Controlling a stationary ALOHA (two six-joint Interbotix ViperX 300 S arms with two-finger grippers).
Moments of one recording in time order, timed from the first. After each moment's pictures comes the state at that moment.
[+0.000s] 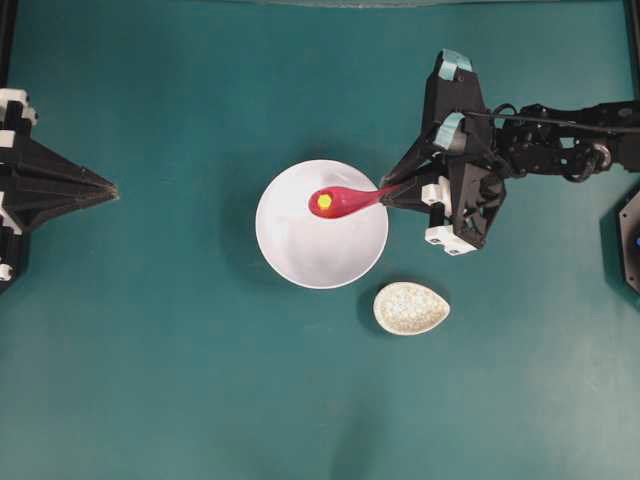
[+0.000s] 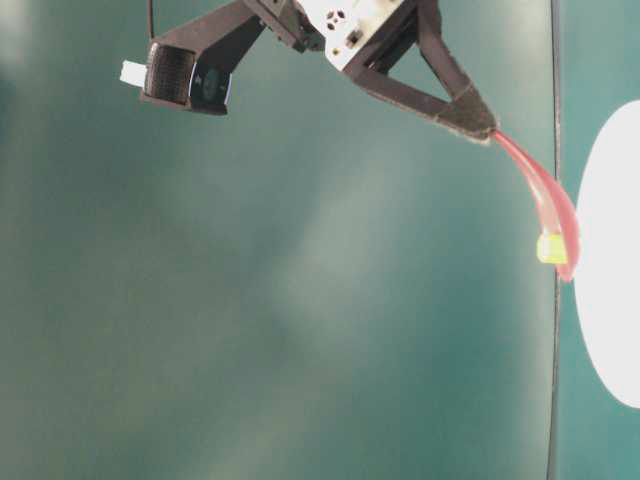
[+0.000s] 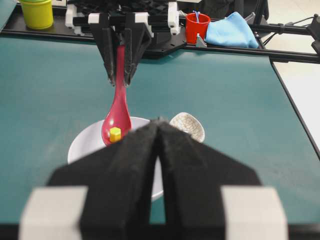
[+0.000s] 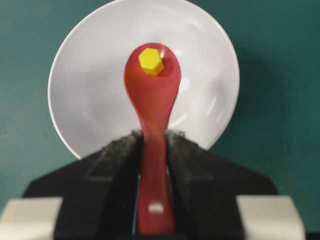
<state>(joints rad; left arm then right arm) -0.02 -1.01 1.14 0.02 -0.09 -0.08 -0.16 -0.24 0.75 0.54 0.19 -0.38</state>
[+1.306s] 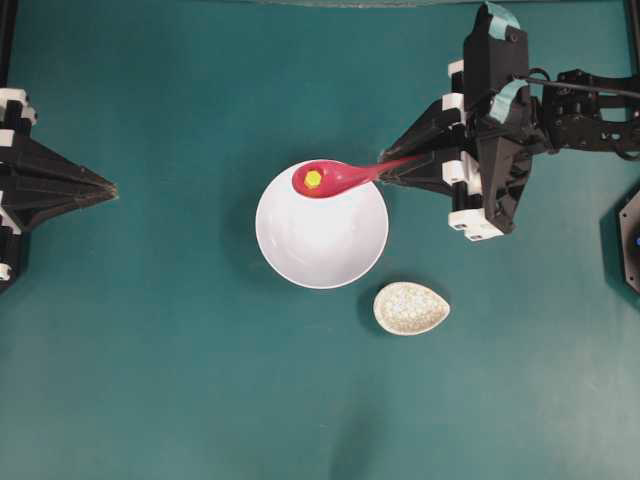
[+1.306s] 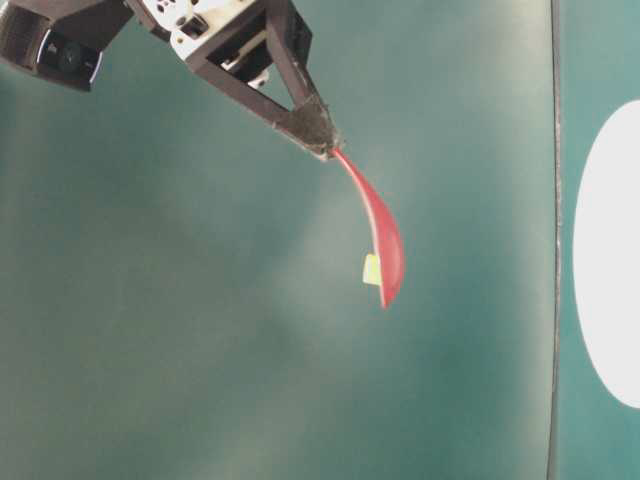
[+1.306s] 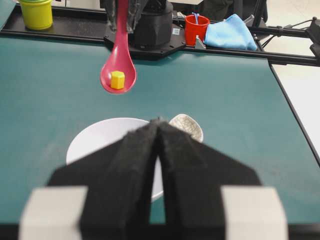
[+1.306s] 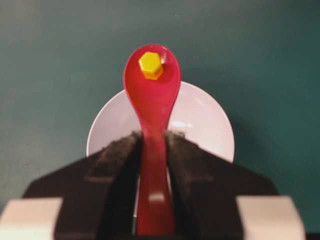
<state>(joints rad) -0.02 -1.01 1.14 0.01 -0.10 -0.10 -0.16 -0.38 0.65 0.48 0.27 -0.38</state>
